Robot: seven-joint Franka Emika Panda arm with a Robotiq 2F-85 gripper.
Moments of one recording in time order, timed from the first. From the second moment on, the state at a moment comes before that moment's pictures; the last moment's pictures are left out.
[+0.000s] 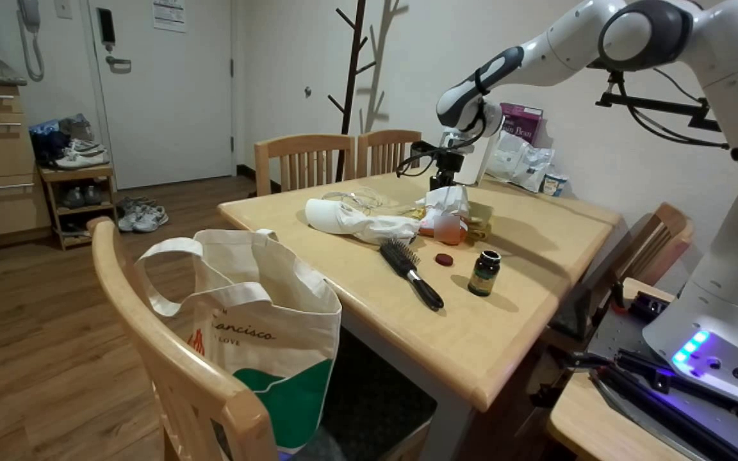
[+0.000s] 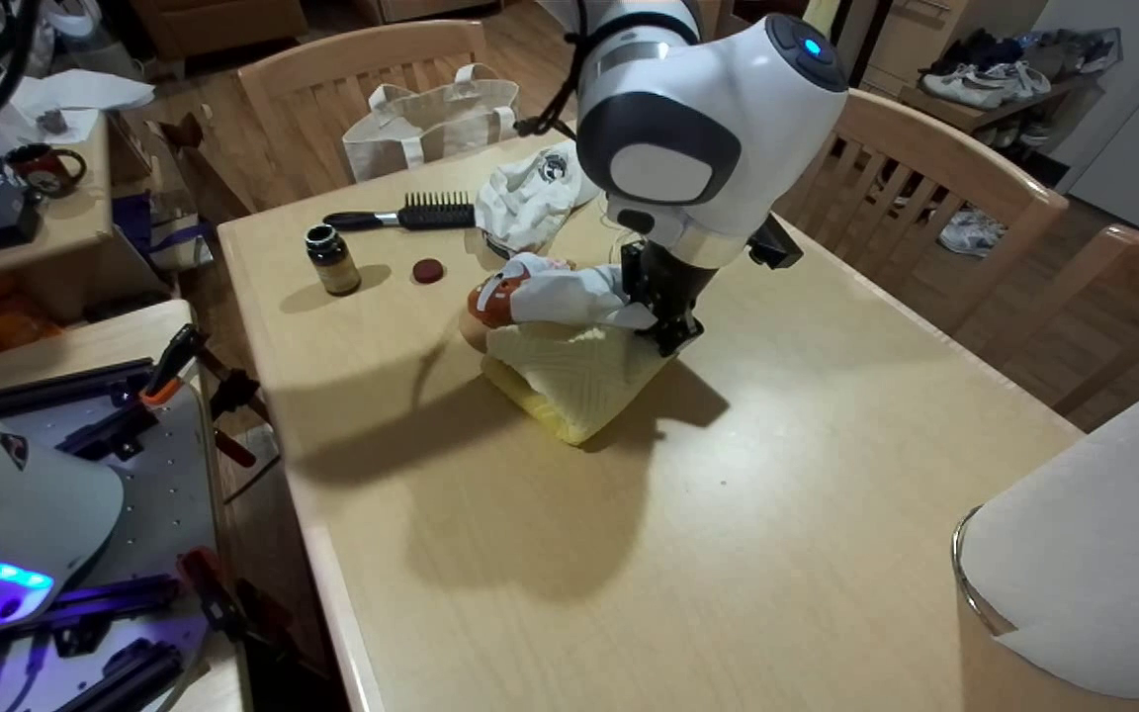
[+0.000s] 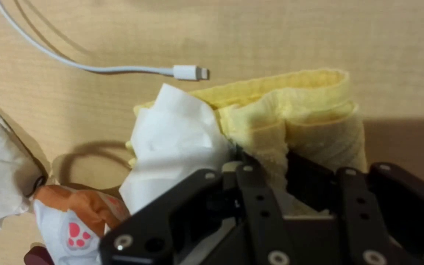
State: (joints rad) arm 0.04 0.73 -0.31 -1.65 0.53 2.12 2.61
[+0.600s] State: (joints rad) arm 0.27 0.78 -0.66 -1.72 0.75 2.04 2.61
